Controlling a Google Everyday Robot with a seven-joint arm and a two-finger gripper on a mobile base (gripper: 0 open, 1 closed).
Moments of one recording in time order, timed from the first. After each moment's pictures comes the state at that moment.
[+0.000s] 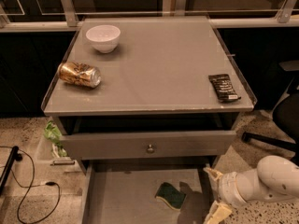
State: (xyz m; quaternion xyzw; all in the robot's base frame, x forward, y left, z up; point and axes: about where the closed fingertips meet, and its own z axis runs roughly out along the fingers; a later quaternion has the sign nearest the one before) arm 0.386 -0.208 0.528 -0.58 0.75 0.19 0.25
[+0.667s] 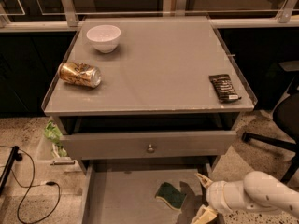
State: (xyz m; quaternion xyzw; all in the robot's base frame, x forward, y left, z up) arm 0.403 -0.186 0.455 -0.56 0.75 0.21 0.30
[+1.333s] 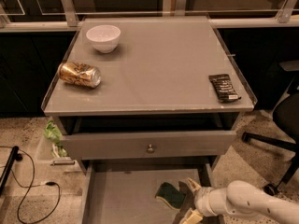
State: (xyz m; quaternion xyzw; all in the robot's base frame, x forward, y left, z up) arm 0.420 -0.158 0.384 -0.54 0.75 0.20 0.32
